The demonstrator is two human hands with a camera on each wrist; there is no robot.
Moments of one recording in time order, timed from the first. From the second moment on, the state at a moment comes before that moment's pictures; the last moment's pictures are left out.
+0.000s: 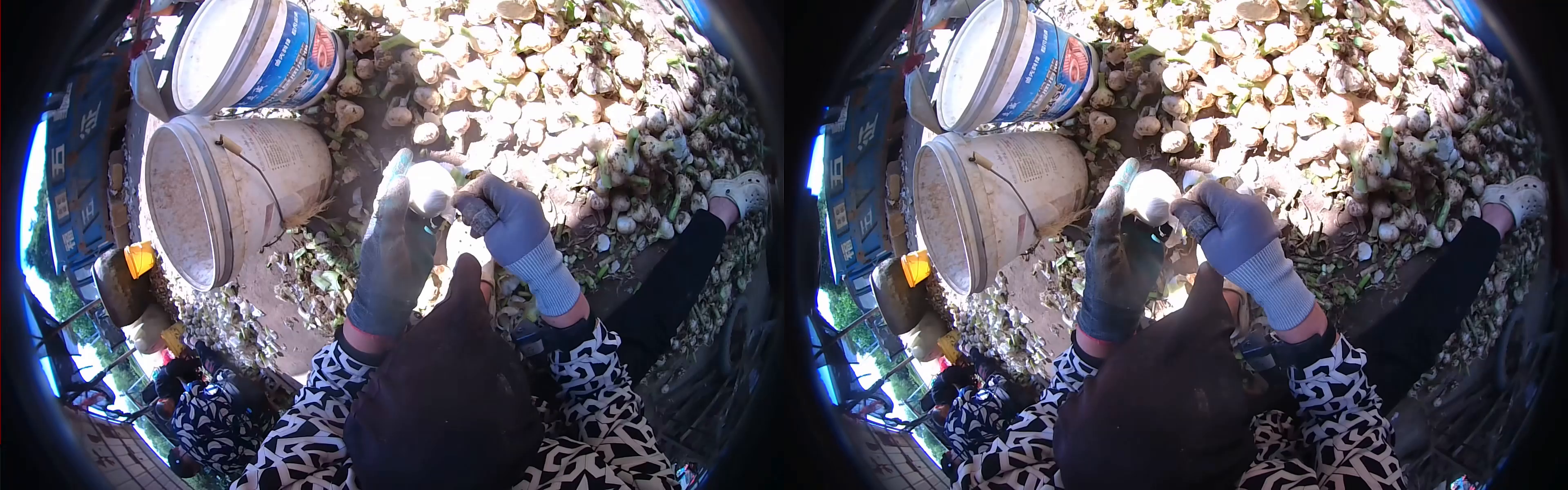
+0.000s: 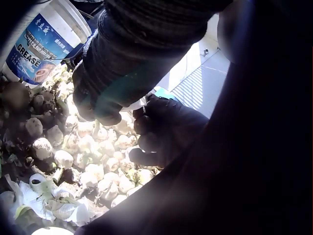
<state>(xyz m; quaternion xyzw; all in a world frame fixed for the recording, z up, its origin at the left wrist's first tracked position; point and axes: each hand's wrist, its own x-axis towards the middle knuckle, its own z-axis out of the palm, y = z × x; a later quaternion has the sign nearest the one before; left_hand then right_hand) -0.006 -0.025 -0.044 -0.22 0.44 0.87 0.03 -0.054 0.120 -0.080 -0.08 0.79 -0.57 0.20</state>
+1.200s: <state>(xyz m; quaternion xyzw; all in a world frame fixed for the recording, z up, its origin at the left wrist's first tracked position) -0.003 -0.046 -0.029 -0.15 0.64 0.75 0.04 -0.062 0.149 -0.074 -0.12 0.81 -0.51 0.26</state>
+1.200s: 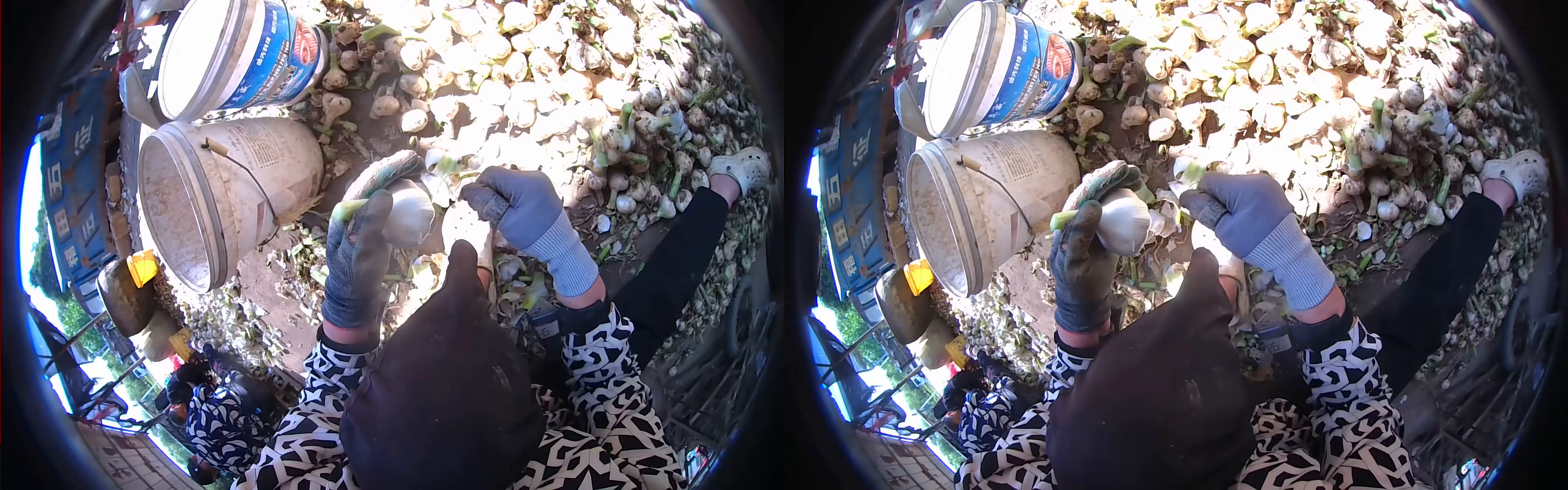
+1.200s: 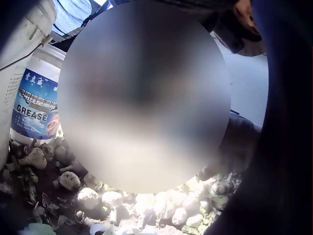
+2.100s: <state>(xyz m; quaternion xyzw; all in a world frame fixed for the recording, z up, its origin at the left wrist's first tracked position) -0.006 -0.057 -0.043 -0.26 0.13 0.96 -0.04 -0.035 0.155 -0.128 -0.27 0.83 -0.27 0.41</state>
